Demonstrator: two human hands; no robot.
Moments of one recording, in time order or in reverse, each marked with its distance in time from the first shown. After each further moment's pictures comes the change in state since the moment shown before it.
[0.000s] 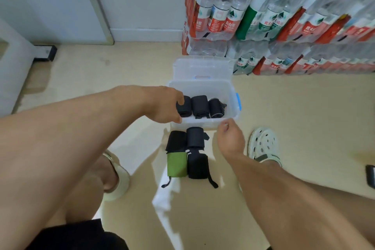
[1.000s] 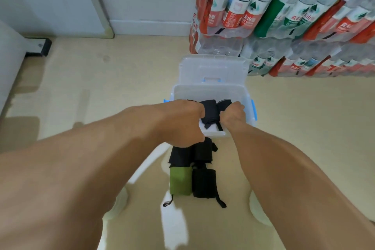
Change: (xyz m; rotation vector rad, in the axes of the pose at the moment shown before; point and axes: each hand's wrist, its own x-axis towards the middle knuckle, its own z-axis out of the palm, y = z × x) left_hand 0.036 0.008 -0.004 -0.151 -0.030 0.037; right_hand 0.144 -0.049 0.058 -0.325 -0.231 0.210
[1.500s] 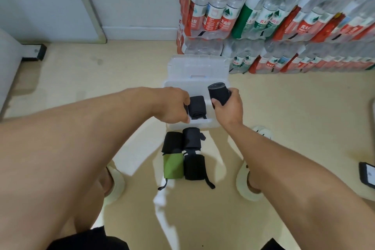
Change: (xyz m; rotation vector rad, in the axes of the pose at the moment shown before) left_hand -0.018 0.009 0.005 0.055 0.015 -0.006; right_hand -0.091 0.036 -0.058 0.497 0.272 -0.311
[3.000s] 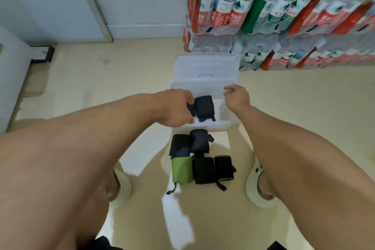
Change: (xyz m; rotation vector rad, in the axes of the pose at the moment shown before) left_hand 0.019 -0.010 -0.001 -0.075 0.030 -0.041; right_hand 0.069 0.005 0.024 -0.012 -0.205 0.197
